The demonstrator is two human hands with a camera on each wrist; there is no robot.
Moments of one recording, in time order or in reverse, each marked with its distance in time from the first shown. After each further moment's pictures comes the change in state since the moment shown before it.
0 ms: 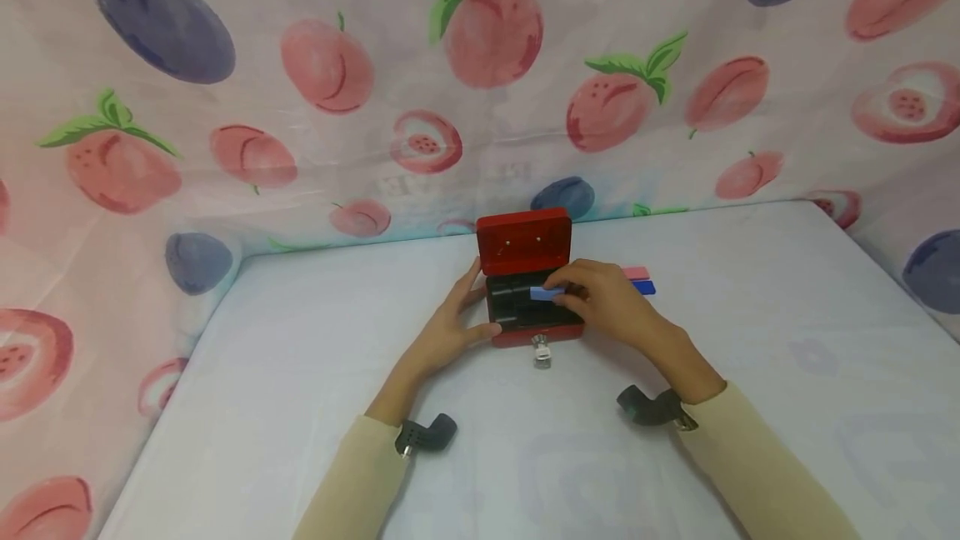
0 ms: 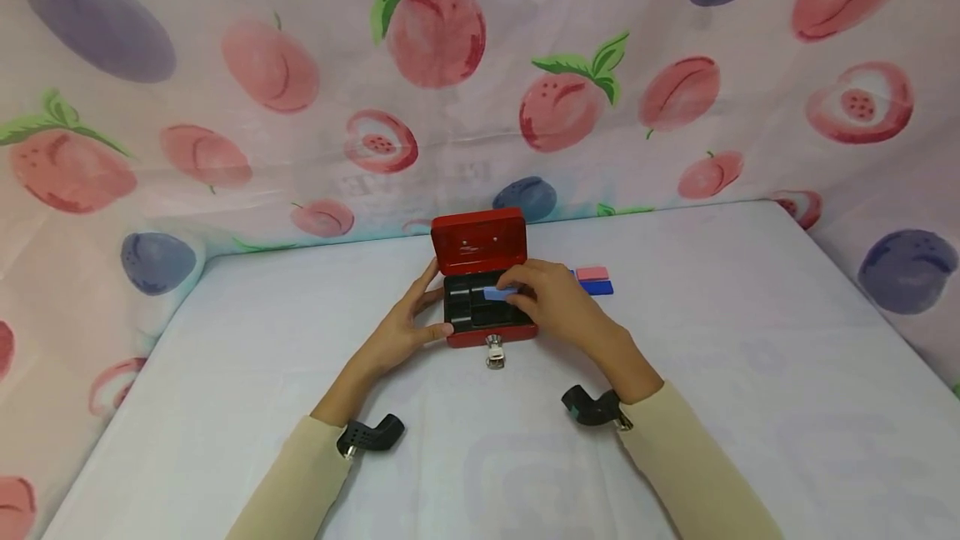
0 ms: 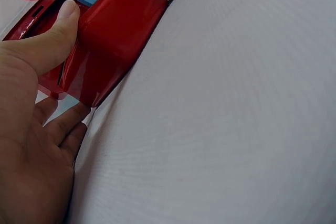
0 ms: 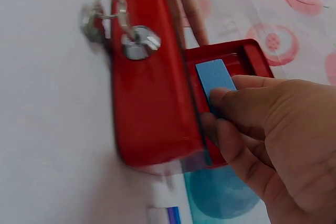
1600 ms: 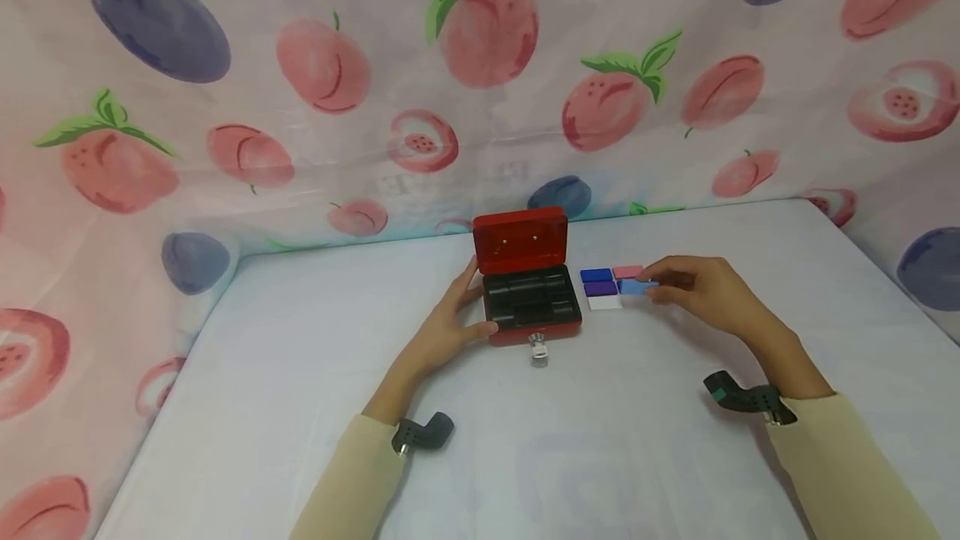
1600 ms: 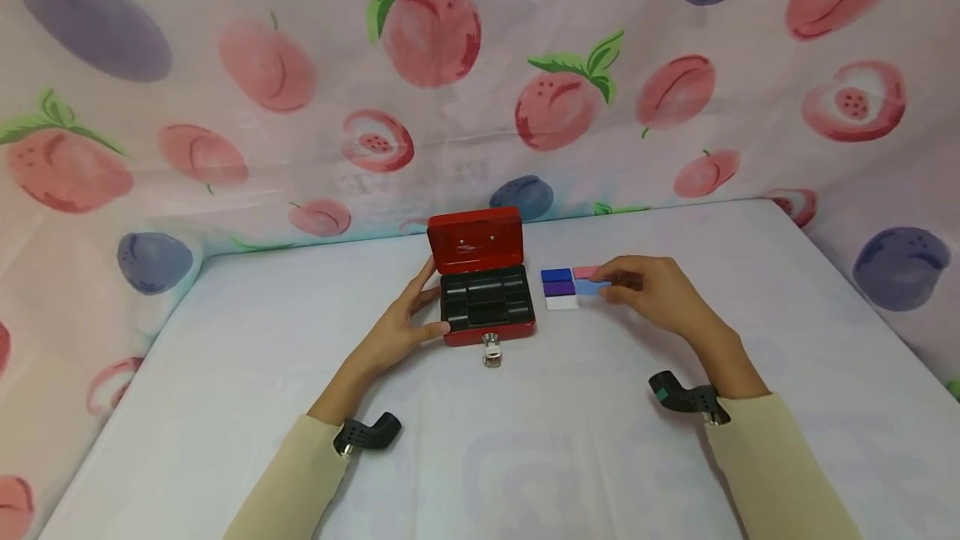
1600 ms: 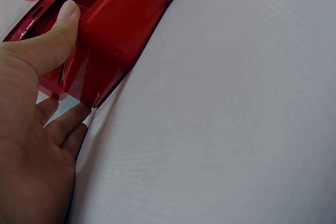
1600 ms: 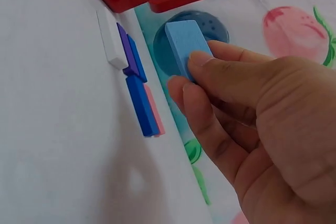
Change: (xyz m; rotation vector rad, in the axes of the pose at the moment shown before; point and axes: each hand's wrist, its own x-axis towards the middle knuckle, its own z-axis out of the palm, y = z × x) left_hand -0.004 0.011 -0.002 0.005 0.000 0.017; right_hand -0.060 0.075 -0.070 0.045 -0.011 0.239
